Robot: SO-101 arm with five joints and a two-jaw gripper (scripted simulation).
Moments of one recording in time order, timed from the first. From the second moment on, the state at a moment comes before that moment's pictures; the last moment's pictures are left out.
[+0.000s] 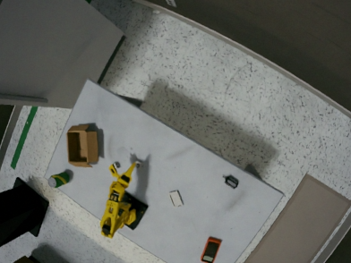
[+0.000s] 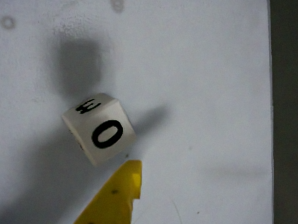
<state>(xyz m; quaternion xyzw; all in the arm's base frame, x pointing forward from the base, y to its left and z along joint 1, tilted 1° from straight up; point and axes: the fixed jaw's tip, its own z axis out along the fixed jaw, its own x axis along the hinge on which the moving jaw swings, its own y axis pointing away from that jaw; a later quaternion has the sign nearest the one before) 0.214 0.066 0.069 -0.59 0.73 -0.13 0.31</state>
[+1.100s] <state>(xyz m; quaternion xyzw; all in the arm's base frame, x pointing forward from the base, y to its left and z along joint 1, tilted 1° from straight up) 0.195 0.052 0.029 -0.74 0.67 -0.03 0.05</state>
